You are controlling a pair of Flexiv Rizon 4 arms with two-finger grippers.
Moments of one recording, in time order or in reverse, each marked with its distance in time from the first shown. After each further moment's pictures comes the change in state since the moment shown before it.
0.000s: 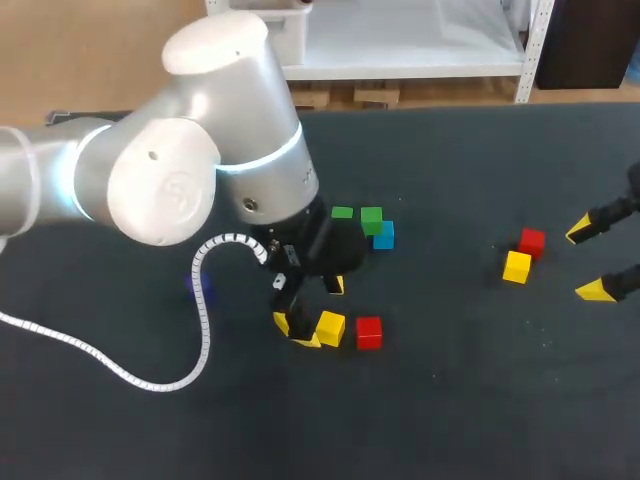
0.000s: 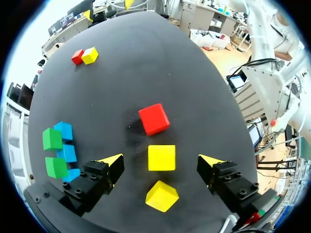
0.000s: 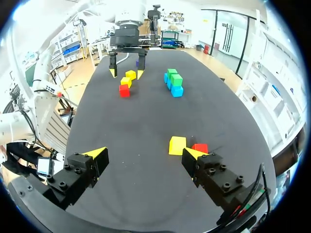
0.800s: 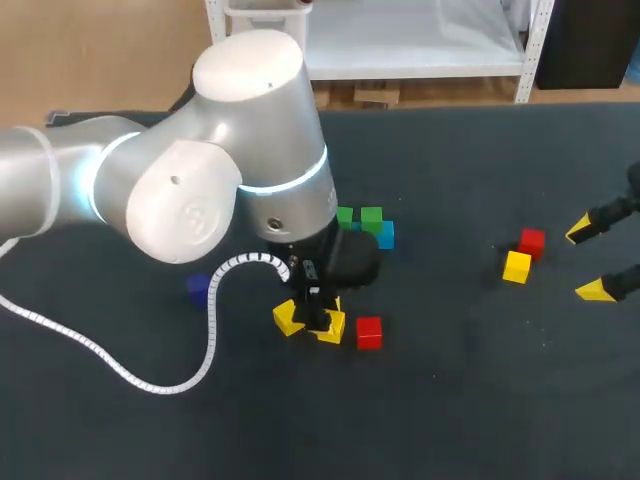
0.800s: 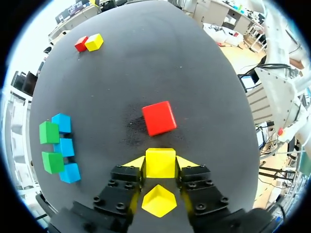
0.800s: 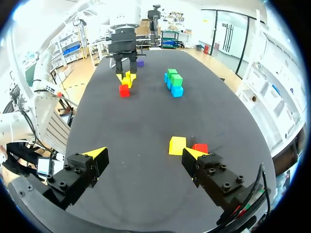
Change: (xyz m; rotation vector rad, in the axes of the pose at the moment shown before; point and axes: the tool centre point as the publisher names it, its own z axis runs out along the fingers) left arm -0.003 0.001 0.011 -0.059 0.087 -0.084; right arm 0.000 0.000 0.000 0.000 0.000 0.000
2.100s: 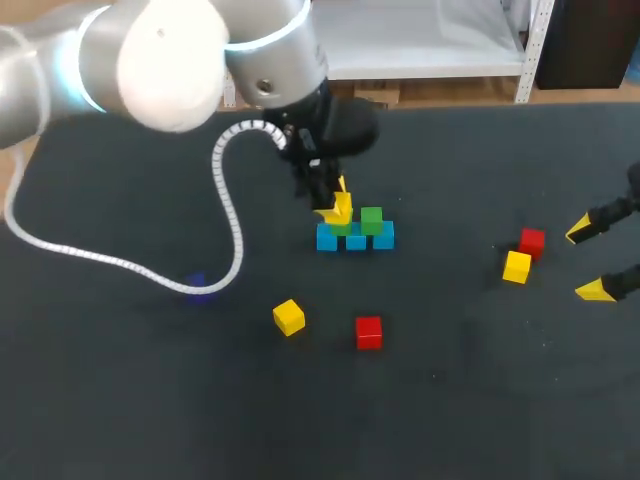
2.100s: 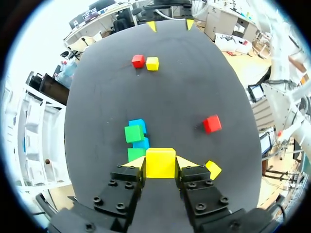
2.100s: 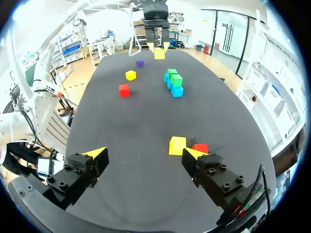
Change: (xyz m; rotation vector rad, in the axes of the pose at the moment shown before) left arm -0.006 0.113 -0.106 -0.098 -0.064 -0.037; right arm 0.000 0.000 0.000 0.000 0.000 0.000
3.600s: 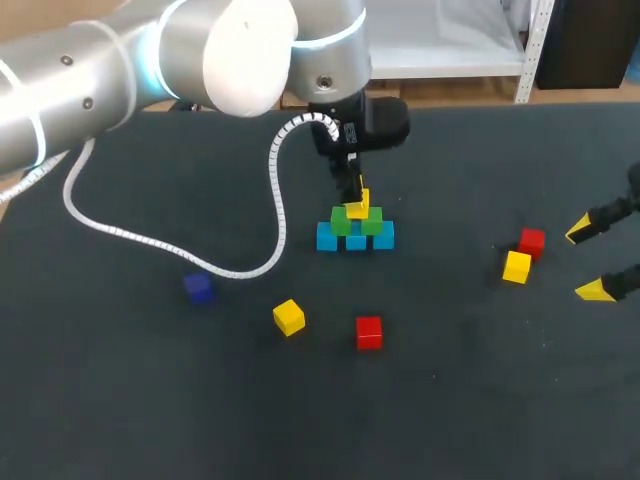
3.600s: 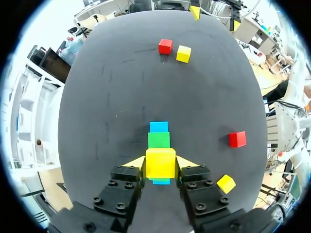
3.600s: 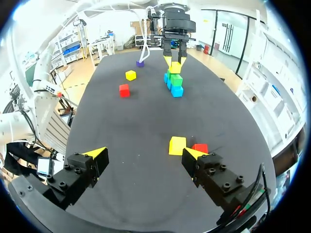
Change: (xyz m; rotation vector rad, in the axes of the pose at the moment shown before) left arm -0.007 0.043 0.043 0.038 0.090 -0.152; right arm 0.000 0.000 0.000 0.000 0.000 0.000
